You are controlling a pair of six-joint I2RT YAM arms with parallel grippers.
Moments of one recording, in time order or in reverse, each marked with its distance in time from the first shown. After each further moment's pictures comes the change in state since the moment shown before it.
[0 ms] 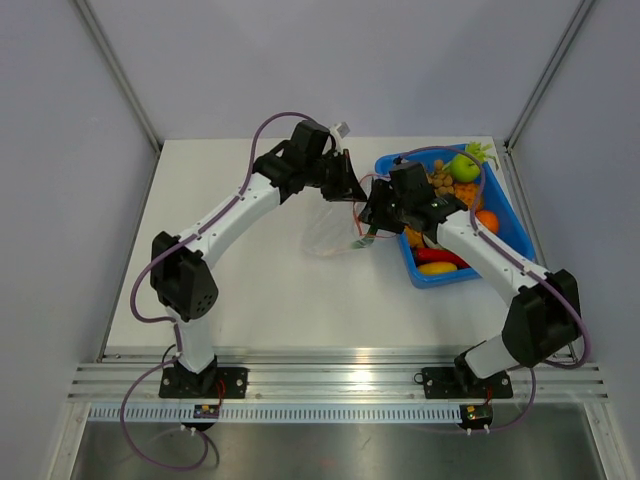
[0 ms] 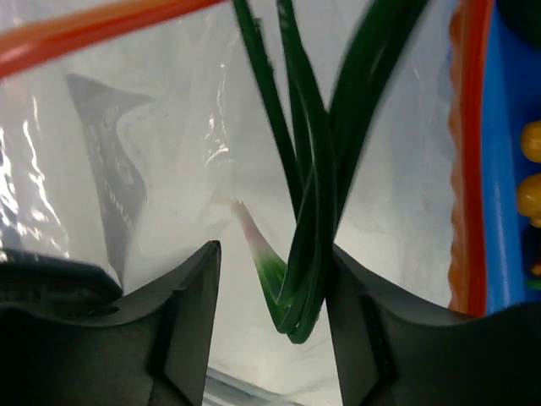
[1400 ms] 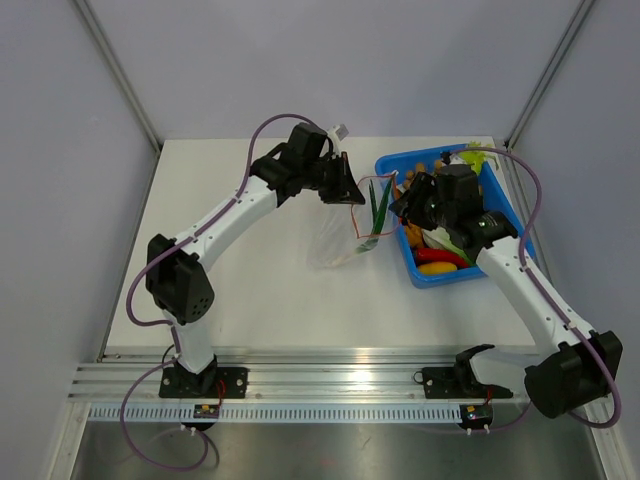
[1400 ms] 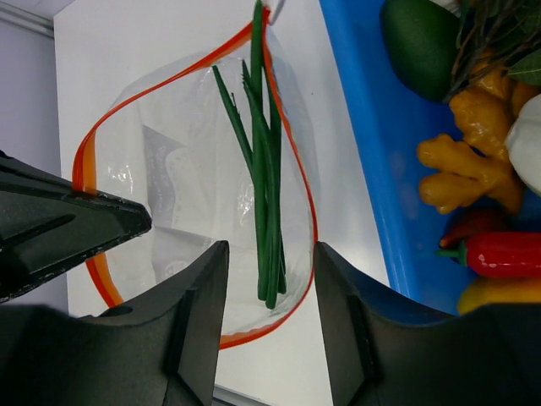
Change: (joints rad) left arm 0.005 -0.038 -0.047 0.014 0.007 0.021; right arm -0.145 -0.310 -0.105 -0.023 0.014 -0.017
